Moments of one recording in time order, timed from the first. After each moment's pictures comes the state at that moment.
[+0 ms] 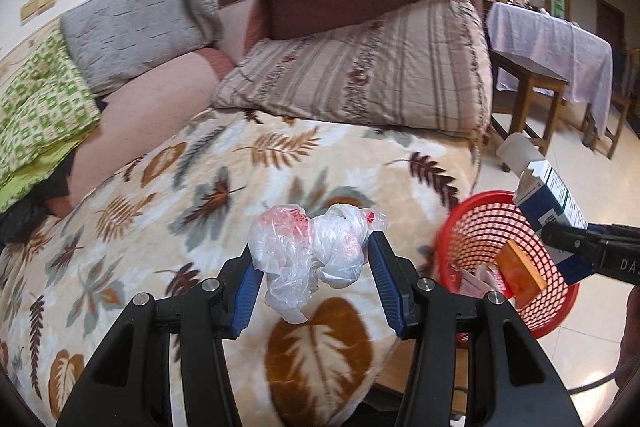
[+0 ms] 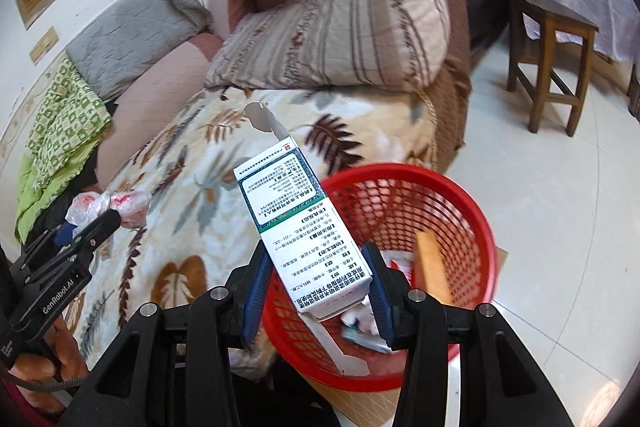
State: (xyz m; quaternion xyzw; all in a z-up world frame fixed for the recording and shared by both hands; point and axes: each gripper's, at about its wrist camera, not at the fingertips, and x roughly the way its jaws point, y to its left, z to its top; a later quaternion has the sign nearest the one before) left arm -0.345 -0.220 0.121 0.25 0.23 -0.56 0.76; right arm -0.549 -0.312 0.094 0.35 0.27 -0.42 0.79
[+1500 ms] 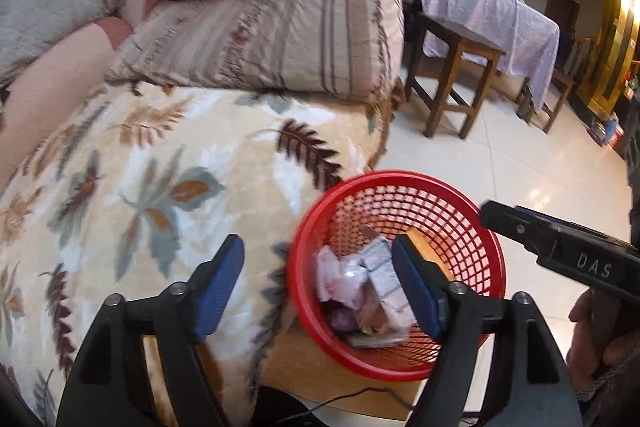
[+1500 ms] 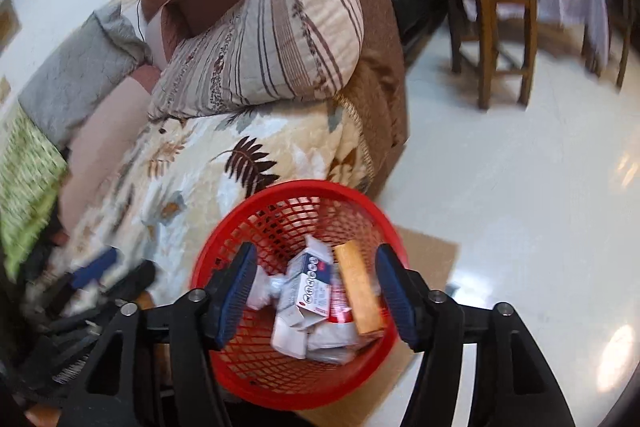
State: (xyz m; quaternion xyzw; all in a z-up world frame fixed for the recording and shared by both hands) left arm -0.418 -0.285 0.092 0.26 0.30 -0.64 0.66; right arm -0.595 -0.336 0.091 0.36 0.25 -0.51 0.74
